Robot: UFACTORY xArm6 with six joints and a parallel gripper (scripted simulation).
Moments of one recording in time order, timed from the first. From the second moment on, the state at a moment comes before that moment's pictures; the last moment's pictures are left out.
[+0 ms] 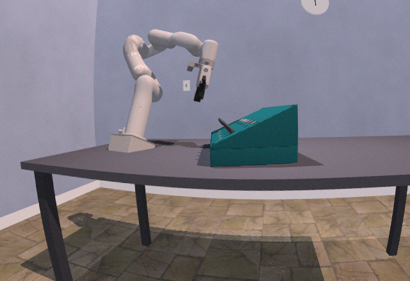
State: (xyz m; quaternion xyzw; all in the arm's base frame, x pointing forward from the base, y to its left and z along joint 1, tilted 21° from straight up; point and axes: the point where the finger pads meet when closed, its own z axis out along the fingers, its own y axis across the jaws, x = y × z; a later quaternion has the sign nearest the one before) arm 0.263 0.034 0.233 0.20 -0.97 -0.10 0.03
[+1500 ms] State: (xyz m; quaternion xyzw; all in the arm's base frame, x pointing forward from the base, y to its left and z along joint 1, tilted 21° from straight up) arm 0.316 0.021 0.260 0.06 -0.94 -0.19 -0.27
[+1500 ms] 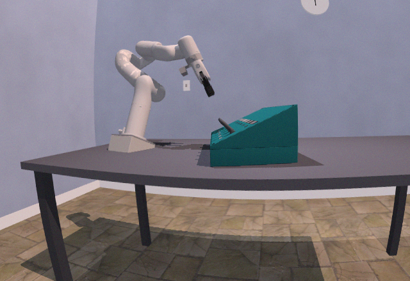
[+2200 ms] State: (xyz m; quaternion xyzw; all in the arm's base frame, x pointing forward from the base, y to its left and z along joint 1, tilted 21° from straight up) arm 0.323 0.022 0.268 0.06 -0.94 -0.19 -0.27
